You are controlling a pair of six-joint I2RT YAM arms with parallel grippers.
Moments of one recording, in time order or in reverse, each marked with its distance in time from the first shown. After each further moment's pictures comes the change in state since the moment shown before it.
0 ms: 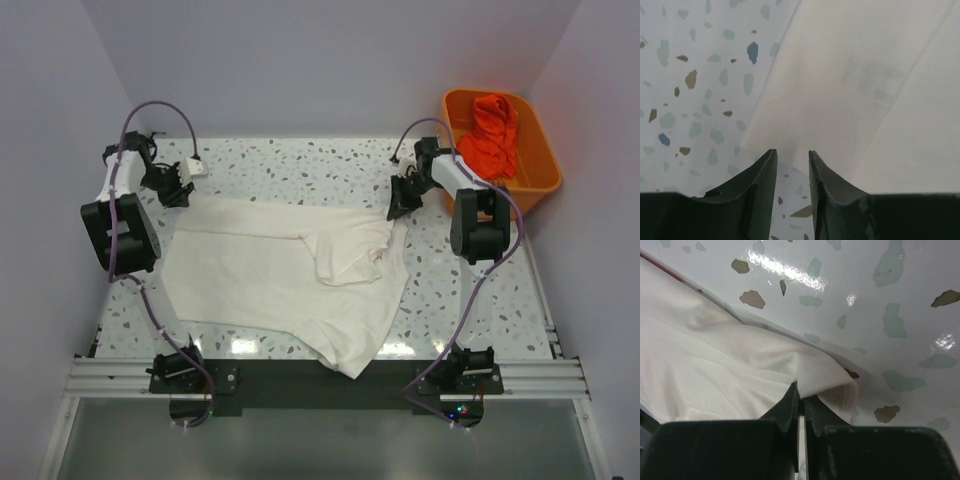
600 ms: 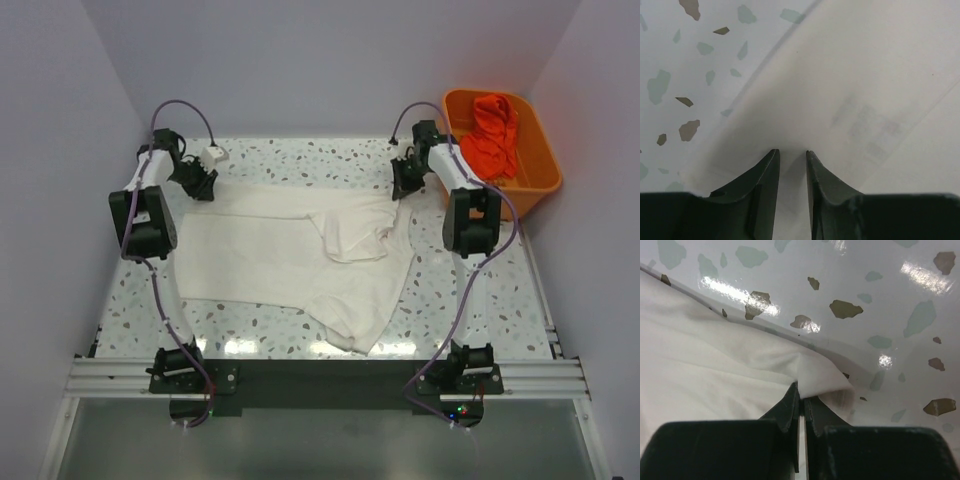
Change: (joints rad) left arm -0.124 0.201 0.123 0.192 -0.017 -0.499; right arm 0.005 0.140 0.304 -0.033 0.169 -0.081
